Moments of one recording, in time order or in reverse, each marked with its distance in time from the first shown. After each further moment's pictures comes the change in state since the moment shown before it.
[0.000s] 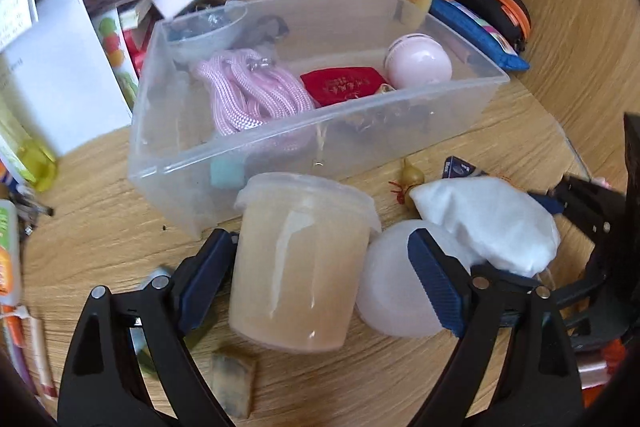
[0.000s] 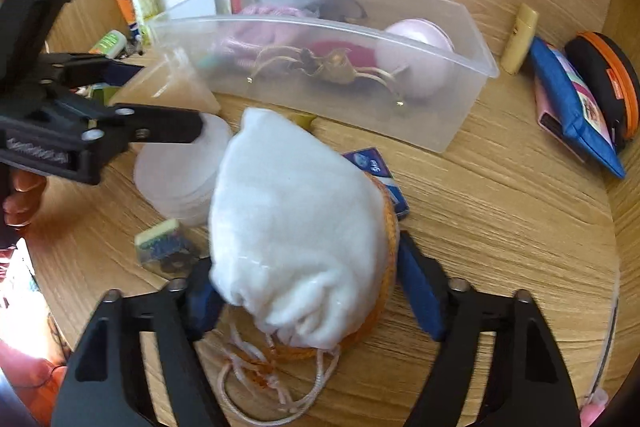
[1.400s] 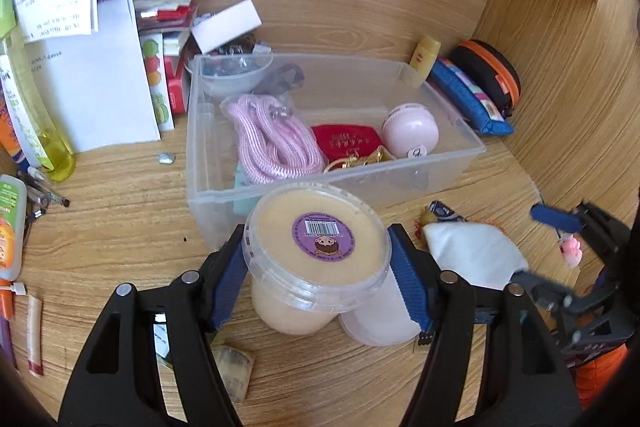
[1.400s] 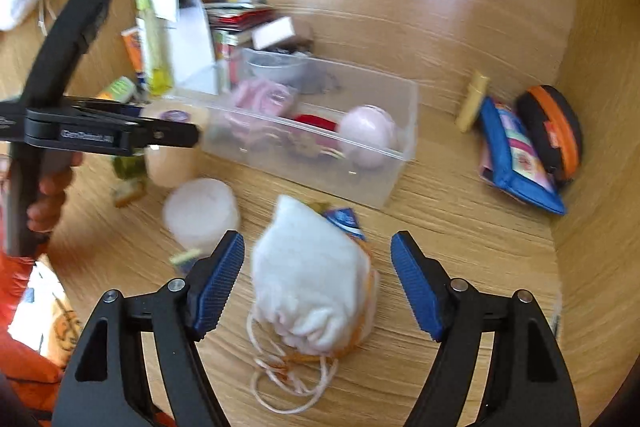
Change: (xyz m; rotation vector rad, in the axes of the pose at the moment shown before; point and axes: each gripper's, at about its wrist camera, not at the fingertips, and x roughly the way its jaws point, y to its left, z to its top) left arm -0.041 0.009 0.003 -0.111 -0.145 -0.052; right arm -0.064 -0.009 0.003 -0.022 -0.164 -0.033
